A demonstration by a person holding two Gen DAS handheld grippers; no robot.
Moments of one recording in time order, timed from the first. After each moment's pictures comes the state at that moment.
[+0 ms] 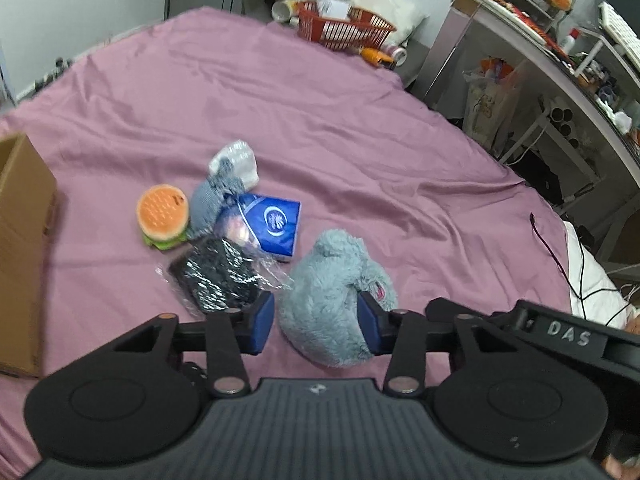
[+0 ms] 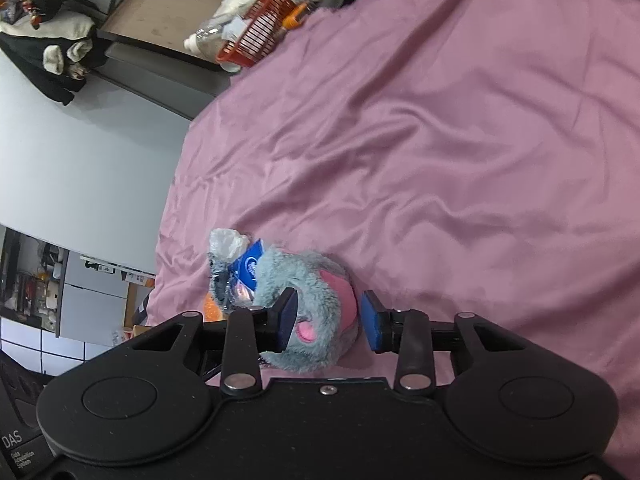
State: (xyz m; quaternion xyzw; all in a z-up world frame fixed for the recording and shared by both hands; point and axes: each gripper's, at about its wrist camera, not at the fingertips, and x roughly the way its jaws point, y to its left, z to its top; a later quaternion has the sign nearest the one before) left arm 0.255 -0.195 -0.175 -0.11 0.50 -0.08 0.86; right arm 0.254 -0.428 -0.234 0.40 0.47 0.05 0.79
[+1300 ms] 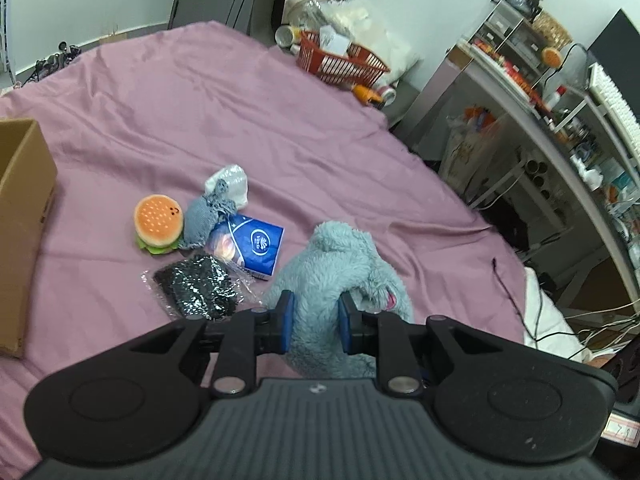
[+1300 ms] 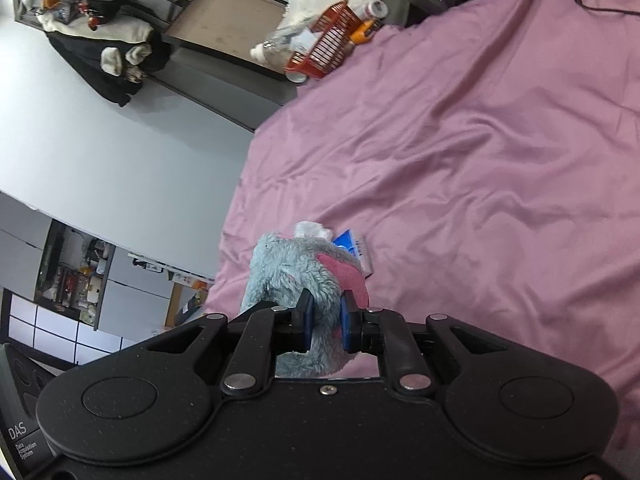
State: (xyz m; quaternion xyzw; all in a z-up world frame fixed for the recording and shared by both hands) left arm 0.236 -0.175 -0.143 -0.19 0.45 -0.09 0.87; right arm 0.224 -0.399 -0.178 0.41 0.41 0.11 0.81
